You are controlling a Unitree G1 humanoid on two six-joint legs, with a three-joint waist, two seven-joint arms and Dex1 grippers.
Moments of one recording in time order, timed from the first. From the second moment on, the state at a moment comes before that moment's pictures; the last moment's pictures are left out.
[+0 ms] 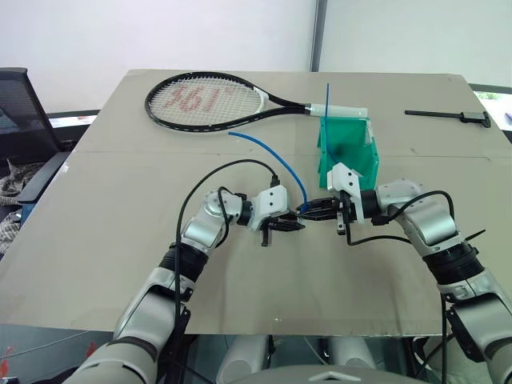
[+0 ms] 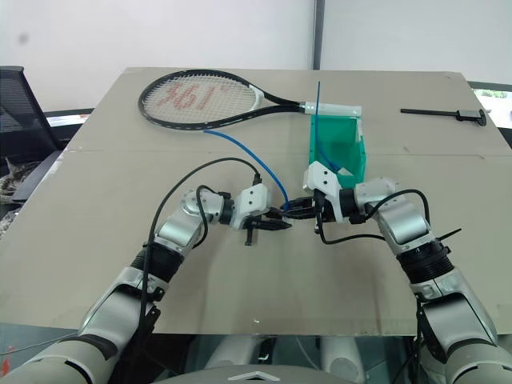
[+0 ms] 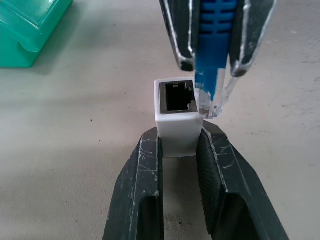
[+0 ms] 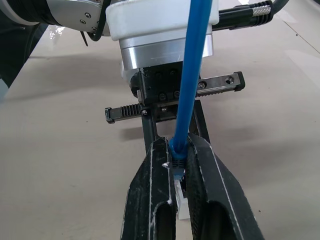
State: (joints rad) left arm -0.63 0.39 -0.32 0.43 -0.03 -0.01 -1.22; right arm -0.60 -0.50 0.31 0.06 0.30 0.38 1.18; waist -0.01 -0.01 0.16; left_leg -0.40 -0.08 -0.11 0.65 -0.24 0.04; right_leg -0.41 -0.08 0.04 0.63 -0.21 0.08
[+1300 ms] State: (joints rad) left arm -0.63 0.39 -0.33 0.43 -0.03 -0.01 -1.22; right arm -0.69 -0.50 0.34 0.17 0.21 0.28 1.27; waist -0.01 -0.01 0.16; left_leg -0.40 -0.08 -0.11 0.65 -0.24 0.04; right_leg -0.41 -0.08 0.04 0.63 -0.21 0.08
